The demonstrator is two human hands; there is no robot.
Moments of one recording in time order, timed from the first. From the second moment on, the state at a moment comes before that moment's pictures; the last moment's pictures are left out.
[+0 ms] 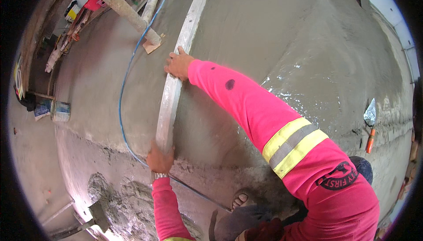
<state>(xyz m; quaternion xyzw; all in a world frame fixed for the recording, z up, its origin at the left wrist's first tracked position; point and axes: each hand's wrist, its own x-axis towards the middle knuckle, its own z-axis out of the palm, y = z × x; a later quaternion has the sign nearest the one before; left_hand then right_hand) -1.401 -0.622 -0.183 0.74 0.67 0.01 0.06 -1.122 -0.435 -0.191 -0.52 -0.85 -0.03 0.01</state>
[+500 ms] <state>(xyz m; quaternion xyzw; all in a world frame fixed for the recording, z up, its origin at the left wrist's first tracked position) -1.402 -0.626 -0.183 0.76 0.65 -0.02 0.06 -1.112 -0.459 -0.182 -0.55 -0.83 0.00 0.00</state>
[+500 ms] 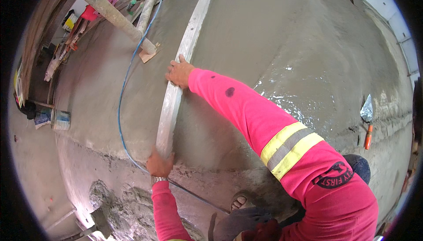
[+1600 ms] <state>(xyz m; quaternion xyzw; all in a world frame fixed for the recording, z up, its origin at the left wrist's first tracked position) -1.395 -0.619 -0.189 0.79 0.61 0.03 0.06 -1.077 -0.468 -0.190 -0.55 -0.83 -0.04 0.03</state>
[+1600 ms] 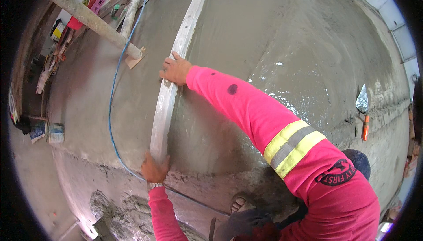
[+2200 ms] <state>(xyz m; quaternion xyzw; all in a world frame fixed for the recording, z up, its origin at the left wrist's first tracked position) -1.372 -0.617 -0.193 0.82 0.57 0.06 0.04 -1.052 -0.471 -0.188 -0.58 -0.82 -0.04 0.02</state>
